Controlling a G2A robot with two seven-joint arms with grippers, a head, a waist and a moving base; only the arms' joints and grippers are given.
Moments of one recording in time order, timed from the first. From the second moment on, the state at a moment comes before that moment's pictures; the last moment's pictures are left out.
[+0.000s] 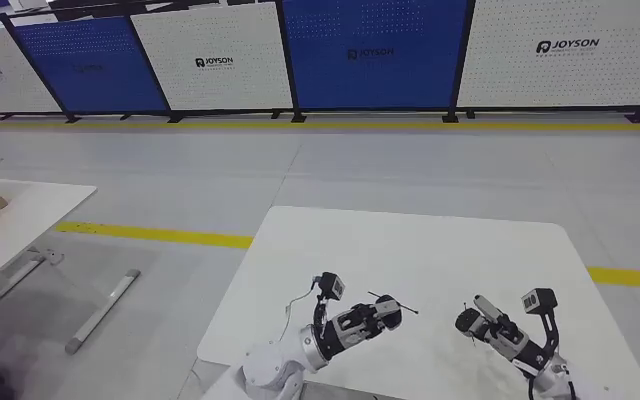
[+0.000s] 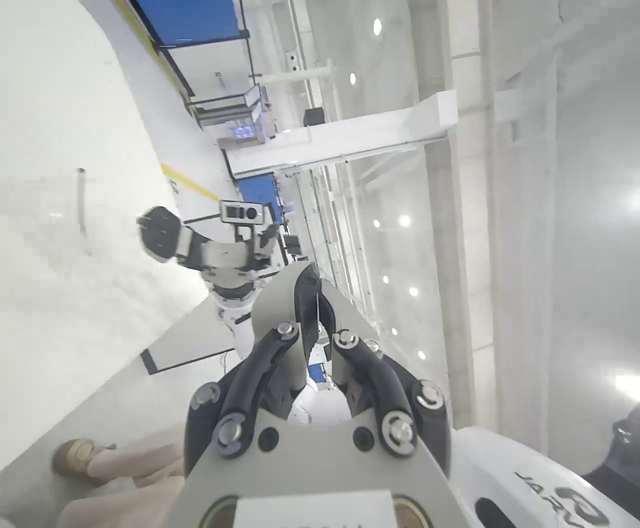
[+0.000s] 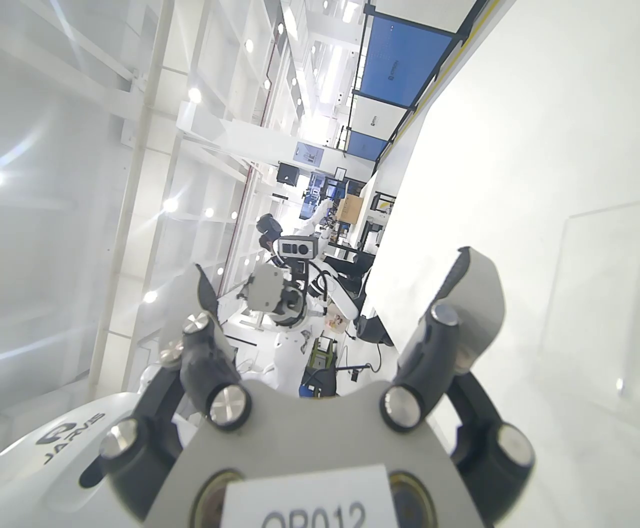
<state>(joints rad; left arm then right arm) 1.59 -1.22 -1.14 -1.79 -0.43 -0.24 -0.55 -1.53 -0.99 1.33 -1.57 0.49 -0.34 0.73</state>
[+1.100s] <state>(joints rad) 1.53 -1.23 -1.10 -1.70 -0.51 -0.22 -0.47 -1.53 -0.99 1.33 -1.57 0.49 -0.34 0.73</state>
